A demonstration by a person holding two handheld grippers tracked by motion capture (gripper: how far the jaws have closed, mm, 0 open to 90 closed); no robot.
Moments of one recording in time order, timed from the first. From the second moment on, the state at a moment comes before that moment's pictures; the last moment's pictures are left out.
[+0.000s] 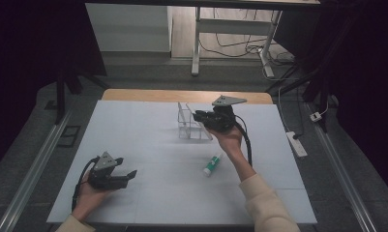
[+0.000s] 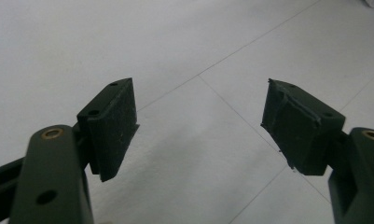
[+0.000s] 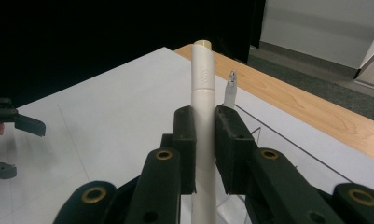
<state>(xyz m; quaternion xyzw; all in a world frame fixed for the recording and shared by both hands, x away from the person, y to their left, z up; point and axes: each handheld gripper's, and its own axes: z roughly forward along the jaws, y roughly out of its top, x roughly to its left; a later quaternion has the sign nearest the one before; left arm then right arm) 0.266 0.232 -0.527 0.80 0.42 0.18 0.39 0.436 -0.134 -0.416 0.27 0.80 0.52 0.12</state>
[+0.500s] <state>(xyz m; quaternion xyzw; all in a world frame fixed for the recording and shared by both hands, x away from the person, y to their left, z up) 0.266 0.232 -0.527 0.80 0.42 0.18 0.39 0.439 -0.136 -0.412 0.27 0.79 0.53 0.13</state>
